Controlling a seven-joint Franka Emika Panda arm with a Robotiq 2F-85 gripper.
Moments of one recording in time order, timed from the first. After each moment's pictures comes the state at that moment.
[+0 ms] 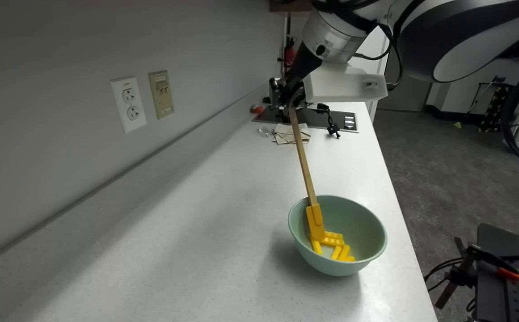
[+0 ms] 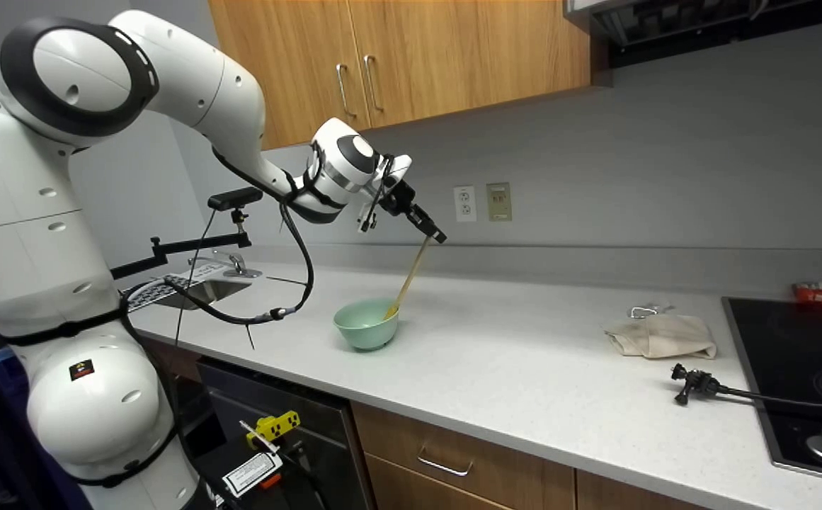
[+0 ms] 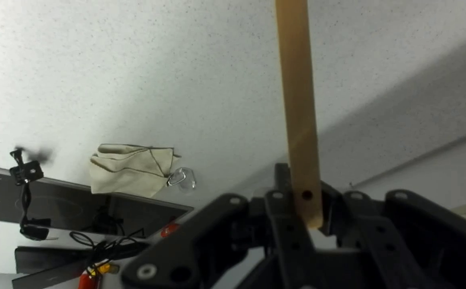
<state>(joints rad) 0.14 0.00 0.12 -2.13 -0.79 2.56 1.37</state>
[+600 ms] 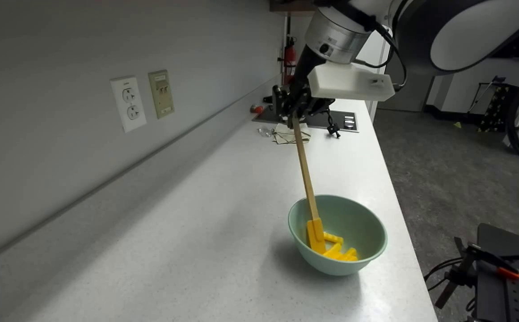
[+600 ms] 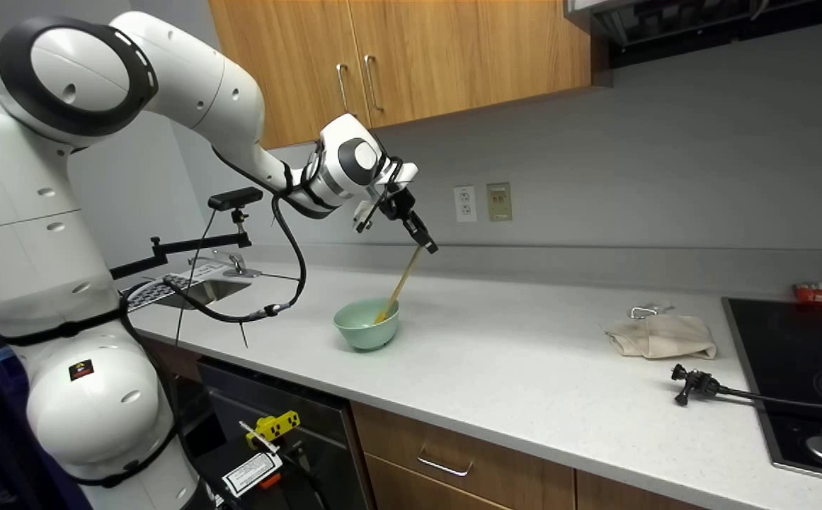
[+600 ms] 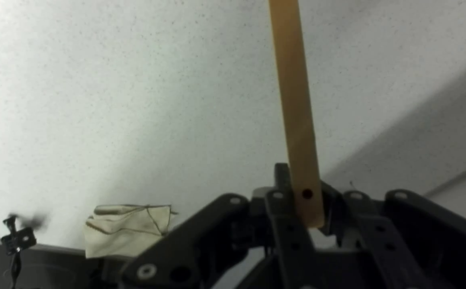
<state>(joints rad) 0.14 0.00 0.12 -2.16 -0.51 2.56 1.19</state>
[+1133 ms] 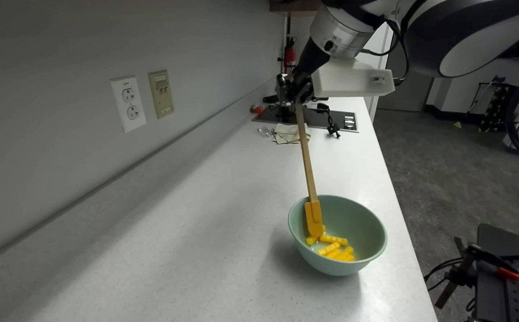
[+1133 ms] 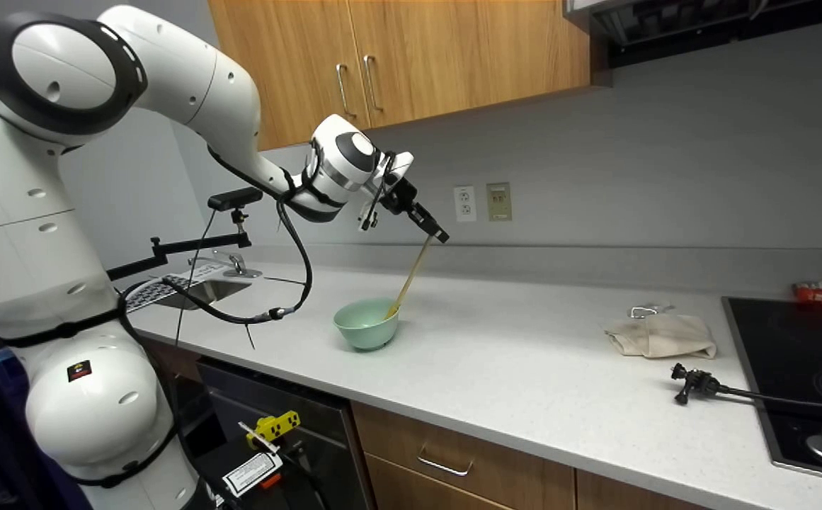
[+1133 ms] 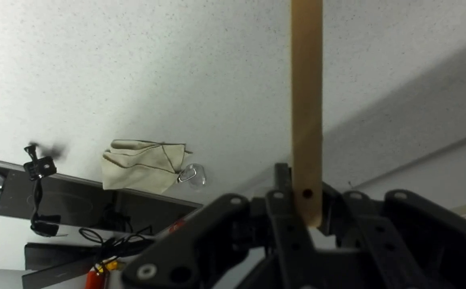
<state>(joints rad) 0.12 -0.03 0.12 -2.16 -0.77 2.56 1.34</state>
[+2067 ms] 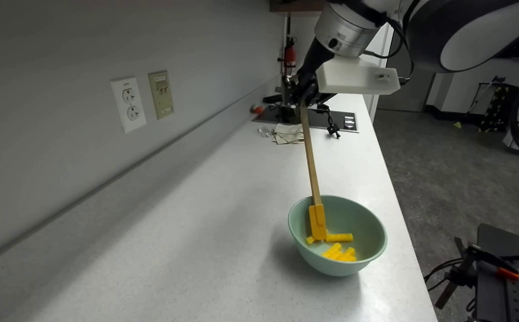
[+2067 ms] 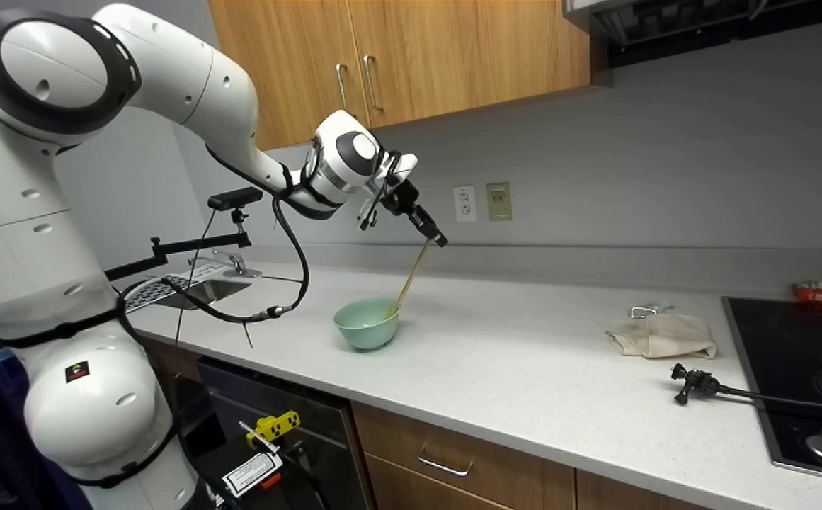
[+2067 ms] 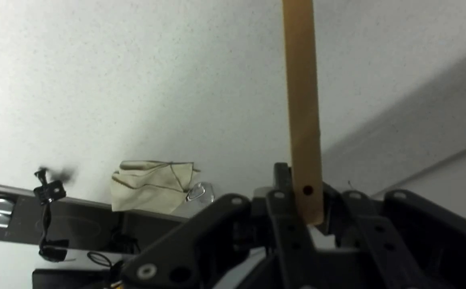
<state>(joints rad) 0.10 -0.04 0.12 -2.18 -0.66 2.56 1.28</state>
